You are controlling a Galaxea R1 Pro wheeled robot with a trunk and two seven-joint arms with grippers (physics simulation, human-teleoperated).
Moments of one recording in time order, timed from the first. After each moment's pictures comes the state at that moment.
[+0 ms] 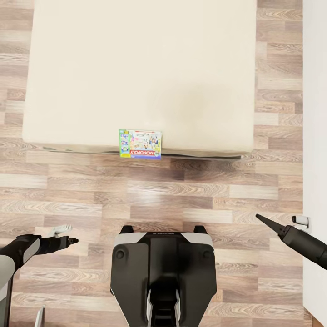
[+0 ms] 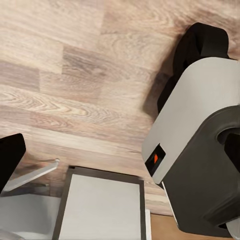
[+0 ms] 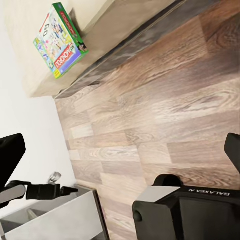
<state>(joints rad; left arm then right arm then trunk) -0.93 0.46 -0.24 -0.16 0.39 0.41 -0.41 -0.21 -0.38 -0.44 -1.57 -0.78 0.79 0.90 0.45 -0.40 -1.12</state>
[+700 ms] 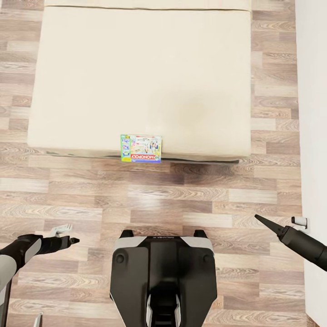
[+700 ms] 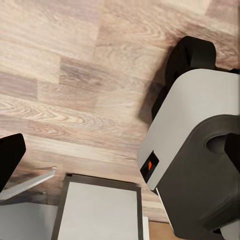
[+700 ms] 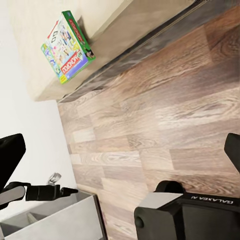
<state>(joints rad) -0.93 0.45 -0.24 -0.16 0.39 0.41 -0.41 -0.21 -0.37 -0.44 -1.56 -0.77 0.79 0.90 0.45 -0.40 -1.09</state>
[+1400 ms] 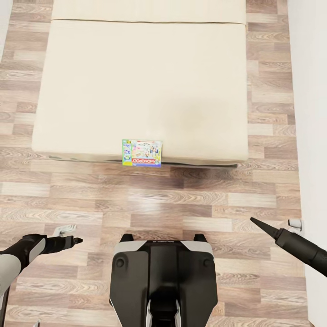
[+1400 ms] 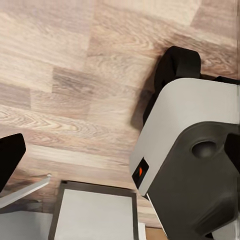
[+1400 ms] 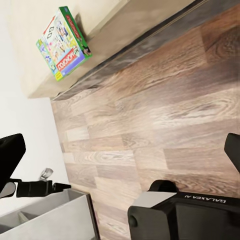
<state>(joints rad) -0.93 0.43 -0.24 -0.16 0.39 0.41 -0.40 -0.21 -0.34 -0.45 -1.56 -0.70 0.78 0.90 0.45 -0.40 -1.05</state>
